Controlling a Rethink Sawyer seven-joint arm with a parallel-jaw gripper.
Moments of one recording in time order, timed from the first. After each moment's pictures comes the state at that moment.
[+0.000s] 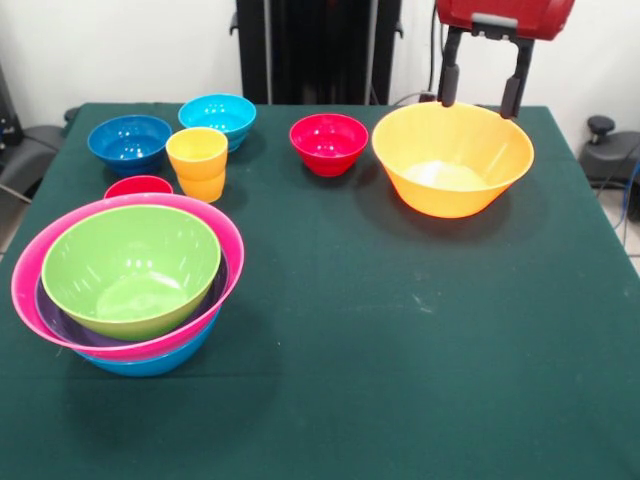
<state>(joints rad) -0.03 -0.80 -0.04 1.59 -0.01 0.61 2.21</state>
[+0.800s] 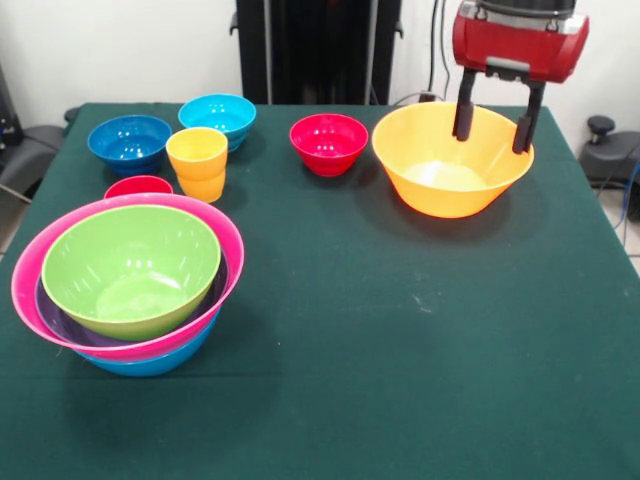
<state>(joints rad) 0.03 -0.72 -0.08 1.60 0.05 0.52 2.21</state>
